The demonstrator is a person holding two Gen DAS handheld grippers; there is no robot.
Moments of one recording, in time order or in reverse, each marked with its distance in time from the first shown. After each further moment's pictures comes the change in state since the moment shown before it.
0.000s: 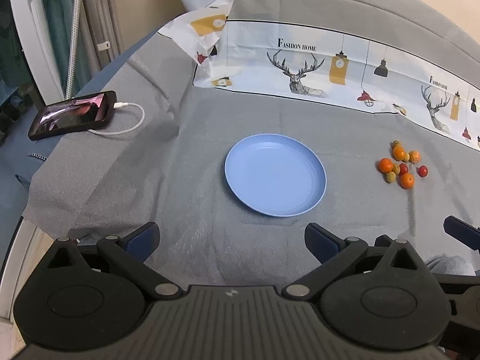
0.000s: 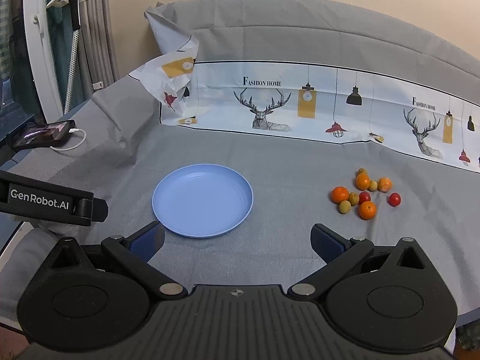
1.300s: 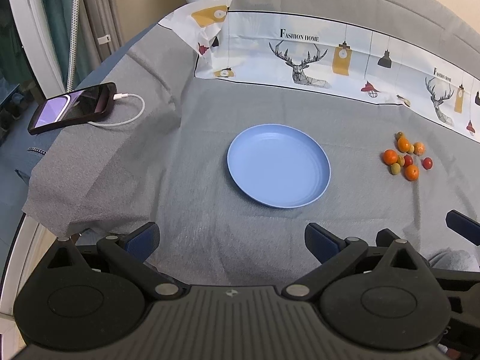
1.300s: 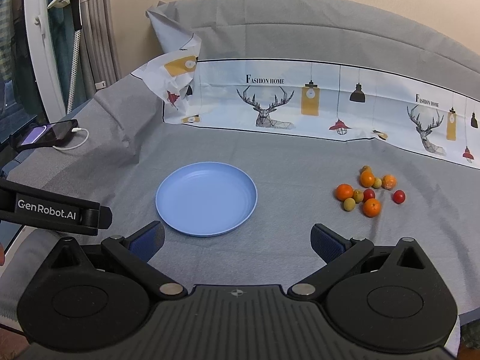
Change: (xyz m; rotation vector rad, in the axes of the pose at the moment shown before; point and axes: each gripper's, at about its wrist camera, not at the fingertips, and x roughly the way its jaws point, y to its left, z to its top) left arm 0.010 0.003 0.000 0.010 0.037 0.011; right arm 0.003 0.004 -0.001 0.008 0.006 0.013
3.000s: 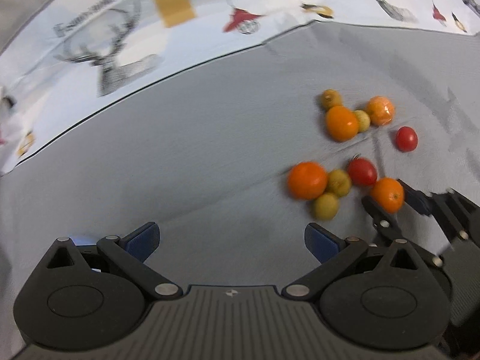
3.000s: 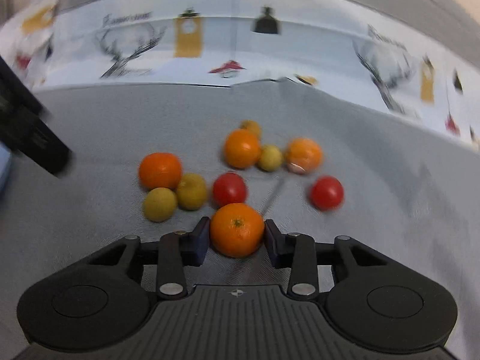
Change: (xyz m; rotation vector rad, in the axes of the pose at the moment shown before) left arm 0.264 -0.322 0.135 0.486 0.210 -0.114; right arm 0.256 -0.258 -0.022 0.049 0.071 -0.196
